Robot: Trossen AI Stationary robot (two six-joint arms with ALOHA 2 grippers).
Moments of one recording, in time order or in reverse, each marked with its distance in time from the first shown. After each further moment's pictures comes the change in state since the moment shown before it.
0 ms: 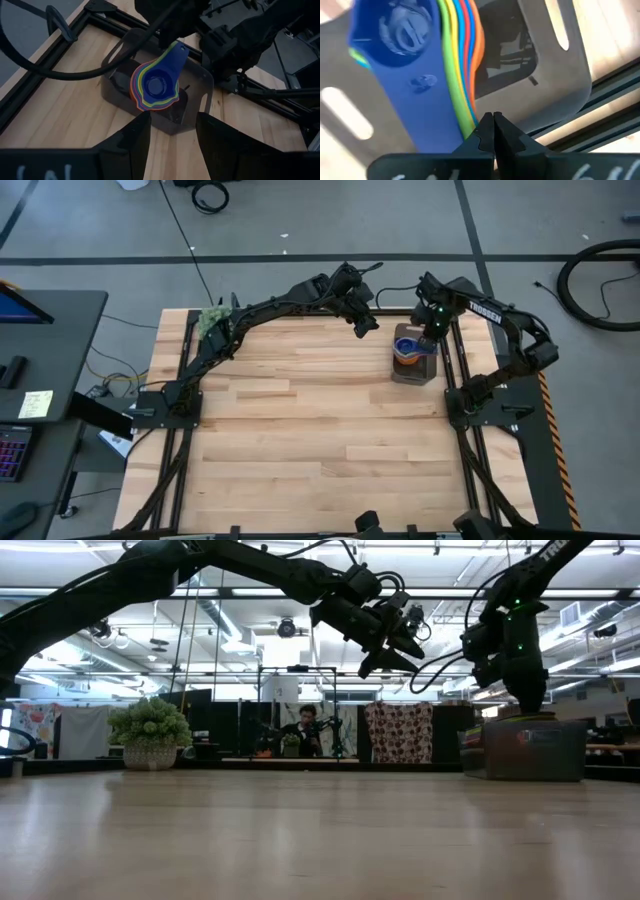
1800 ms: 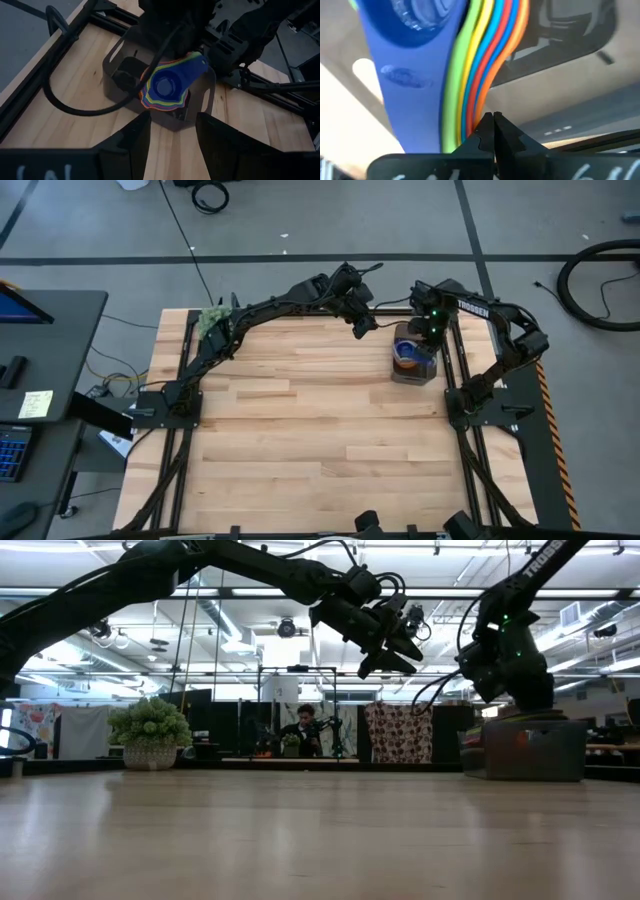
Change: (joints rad) left arm 0.002 0.000 0.000 -0.016 0.000 0.043; right arm 0.033 0.107 -0.003 -0.121 -0.087 0.022
